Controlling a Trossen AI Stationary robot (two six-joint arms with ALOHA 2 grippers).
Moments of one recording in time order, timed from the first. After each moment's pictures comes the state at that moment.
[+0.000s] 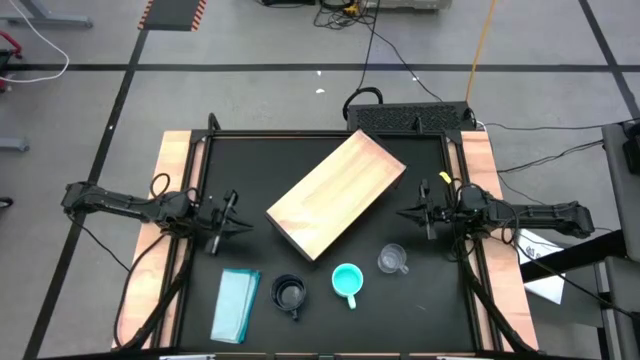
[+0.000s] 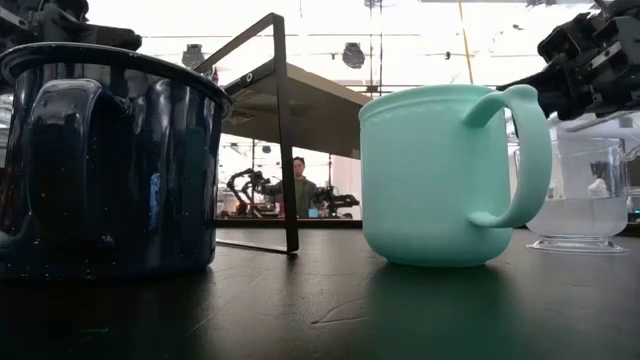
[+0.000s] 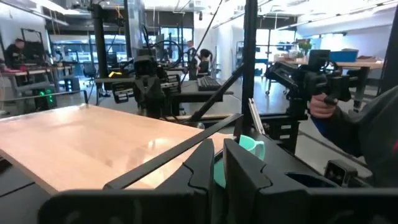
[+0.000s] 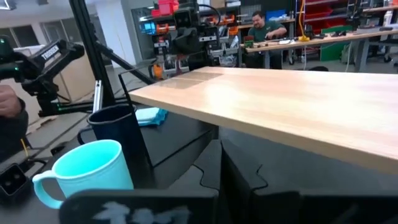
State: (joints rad) left arm -0.14 0.32 0.01 0.42 0.11 -0.01; right arm -0.08 0.20 0.02 0.15 -0.09 0.14
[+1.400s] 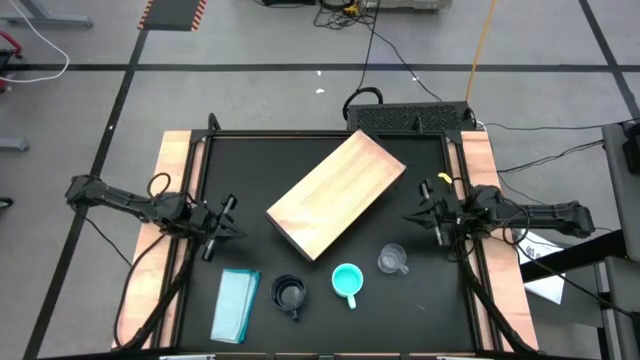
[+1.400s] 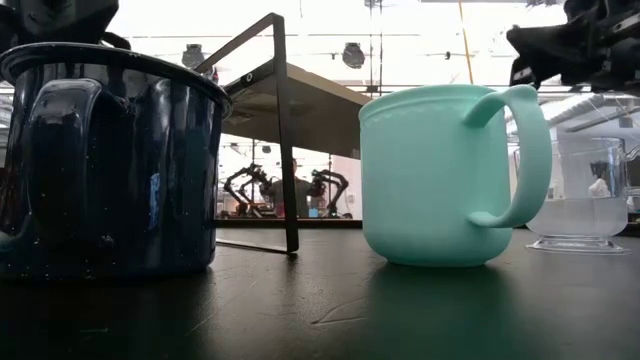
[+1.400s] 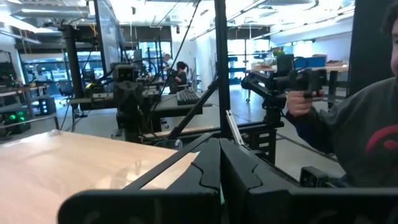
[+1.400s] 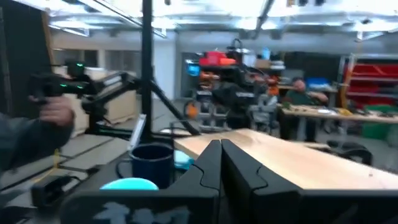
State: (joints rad) left arm -0.24 0.32 0.04 0.44 0.10 0.04; right arm -0.08 0.21 0.02 0.38 -0.29 0.01
